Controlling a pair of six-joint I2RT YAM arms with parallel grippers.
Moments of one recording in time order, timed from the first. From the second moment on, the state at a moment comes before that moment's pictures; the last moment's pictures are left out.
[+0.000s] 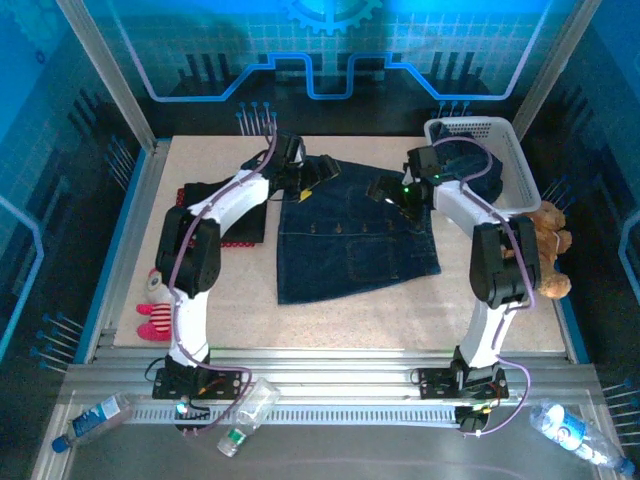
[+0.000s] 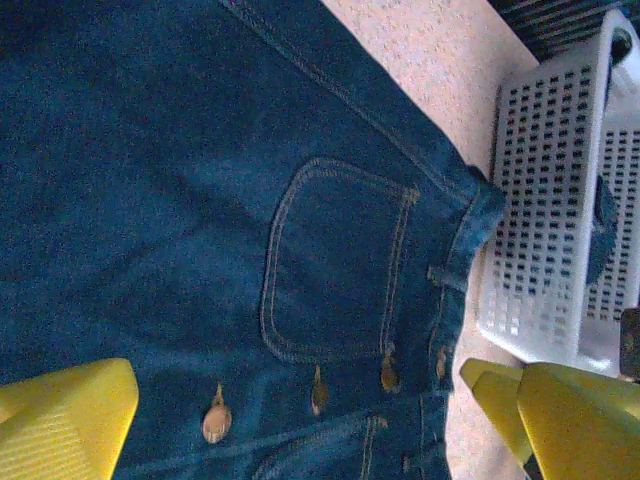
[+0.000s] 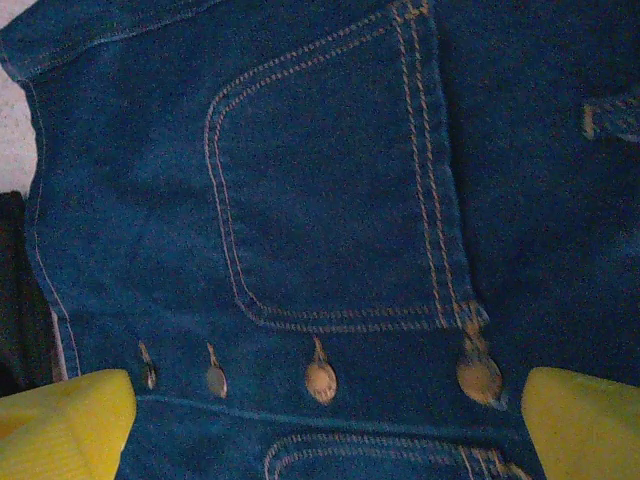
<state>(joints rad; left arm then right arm) -0.35 2.09 1.71 -0.40 0.34 -0.89 0.19 1.91 1.42 -0.52 -0.28 0.61</state>
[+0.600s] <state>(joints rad) -0.29 2.40 1.94 -0.39 0.16 -0.93 0.18 2.05 1.46 -0.59 -0.23 0.61</state>
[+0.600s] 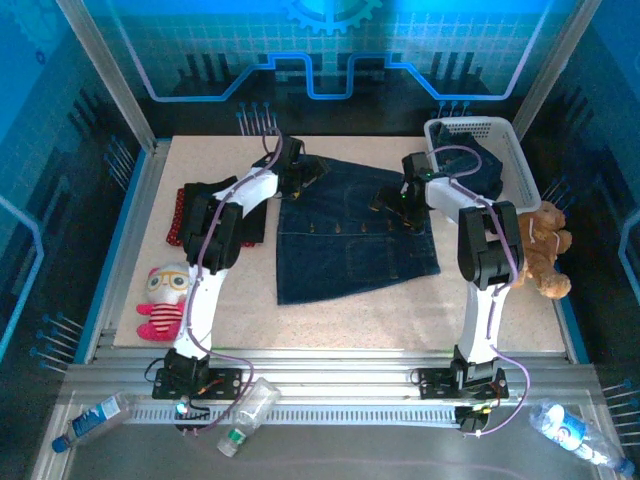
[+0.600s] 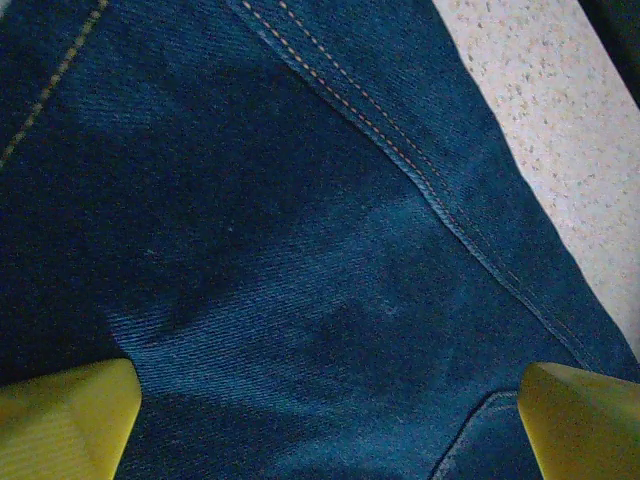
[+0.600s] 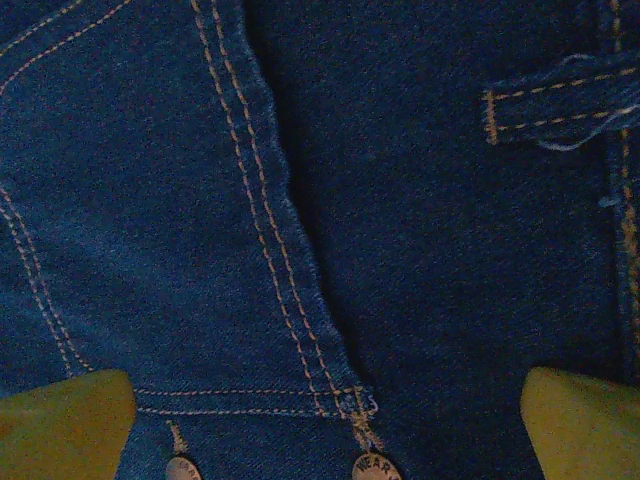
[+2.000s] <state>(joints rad) -0.28 1.42 1.06 -0.45 0.05 -0.96 -0.06 1.32 0.60 -0.45 -0.38 0.81</state>
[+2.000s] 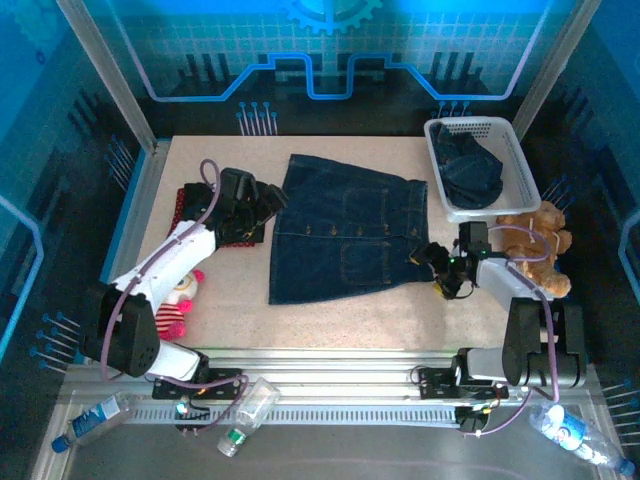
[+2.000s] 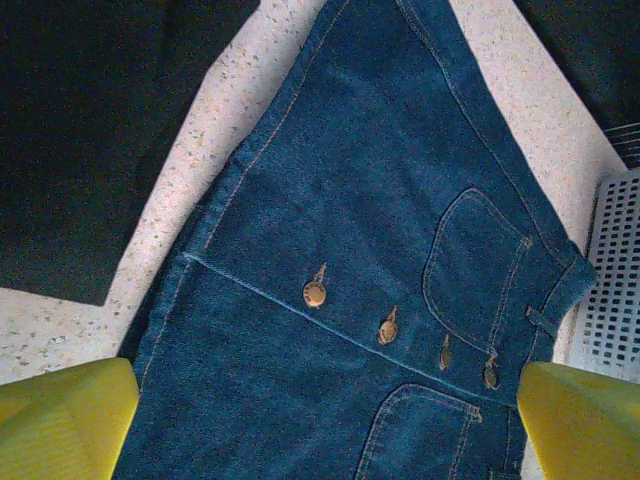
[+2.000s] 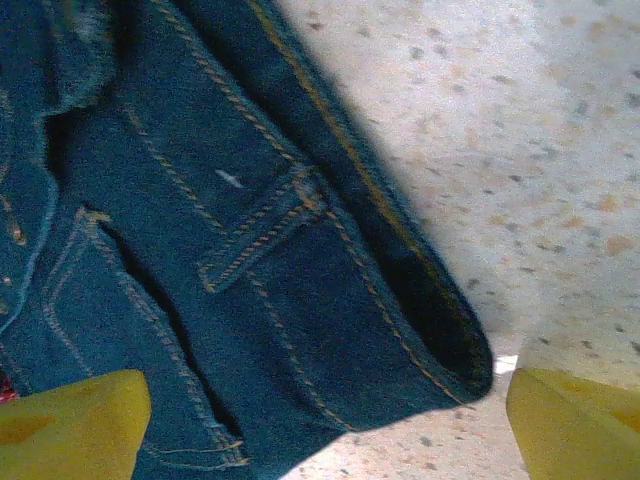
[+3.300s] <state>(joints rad) -0.27 1.29 0.85 -0.52 0.07 -1.08 -0.08 1.30 0.50 -0.24 -0.41 0.90</state>
